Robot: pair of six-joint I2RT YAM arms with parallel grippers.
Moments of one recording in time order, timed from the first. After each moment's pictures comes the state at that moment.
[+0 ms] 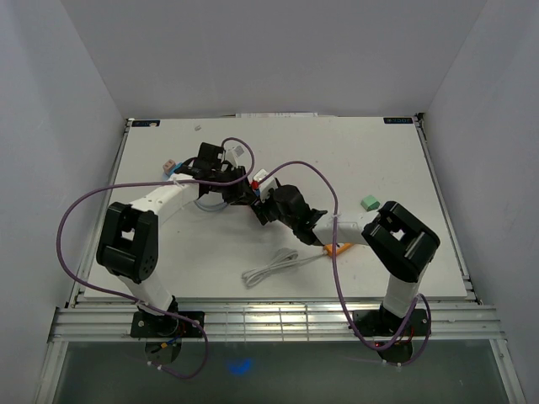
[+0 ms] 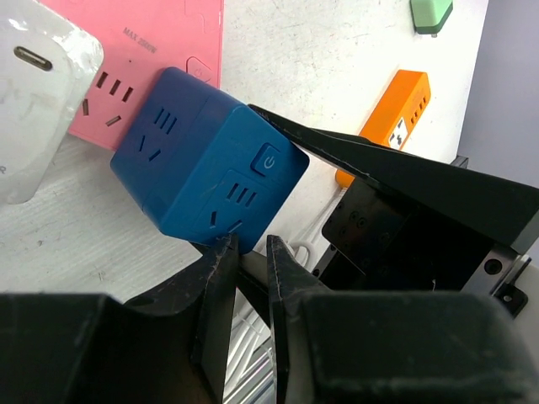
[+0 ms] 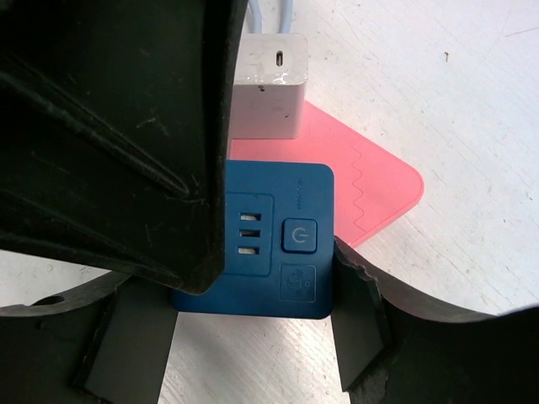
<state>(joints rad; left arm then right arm) -0.36 1.68 1.16 -0.37 0.59 -0.52 0.89 1.80 0.91 0.50 0.13 -0.13</state>
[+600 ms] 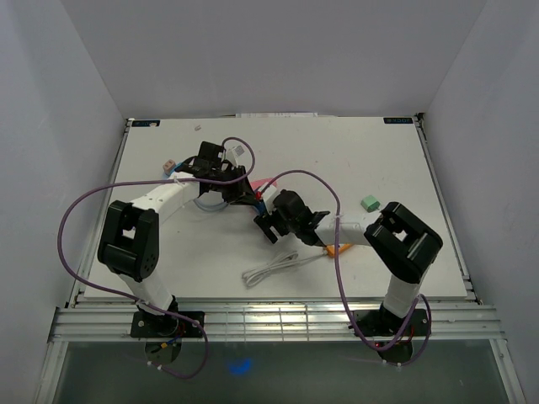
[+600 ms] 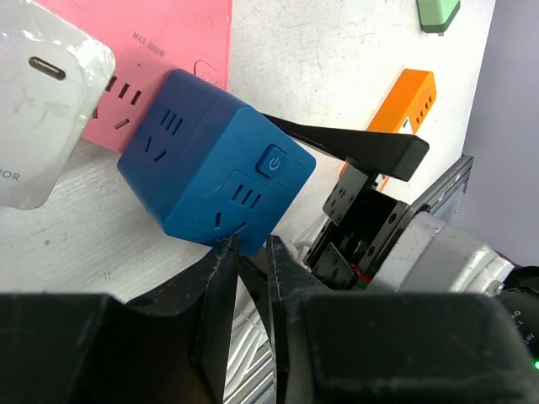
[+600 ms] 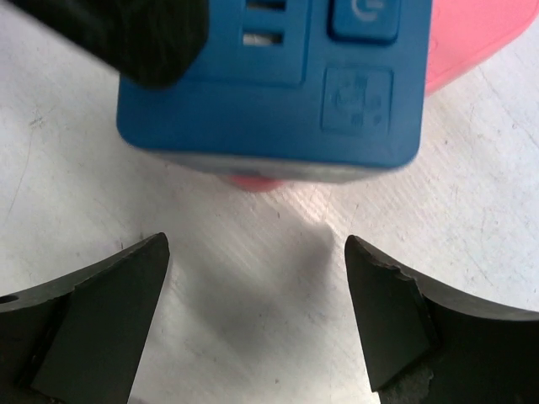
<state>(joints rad) -0.36 1.70 1.18 -0.40 0.59 -0.50 0.89 1.79 0.90 0.21 0.12 -0.10</state>
